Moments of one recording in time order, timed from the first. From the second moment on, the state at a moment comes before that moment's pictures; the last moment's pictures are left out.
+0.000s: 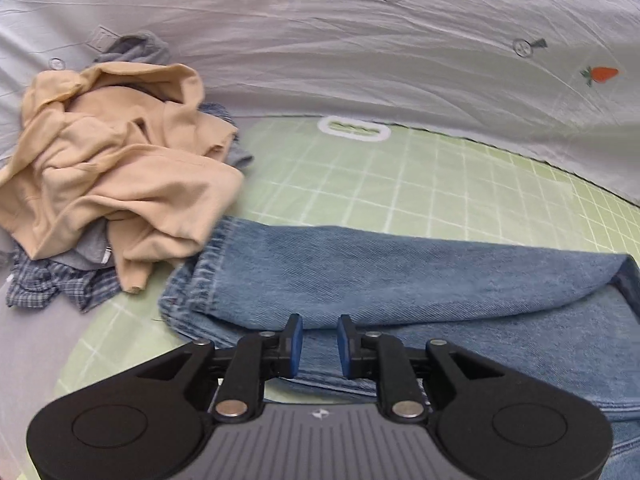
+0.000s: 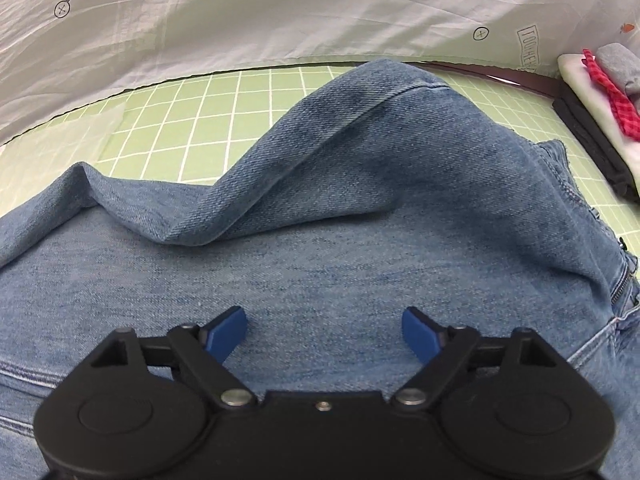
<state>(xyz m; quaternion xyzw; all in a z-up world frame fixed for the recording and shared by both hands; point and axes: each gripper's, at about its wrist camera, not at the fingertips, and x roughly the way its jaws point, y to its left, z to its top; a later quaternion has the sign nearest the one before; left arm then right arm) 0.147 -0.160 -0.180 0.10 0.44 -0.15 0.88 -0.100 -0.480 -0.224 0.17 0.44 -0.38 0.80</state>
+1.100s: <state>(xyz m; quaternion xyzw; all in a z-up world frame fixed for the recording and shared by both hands) 0.272 -0.281 -0.187 0.20 0.33 -0.13 0.91 -0.034 -0.550 -0.213 0.13 0.42 -0.35 0.83</state>
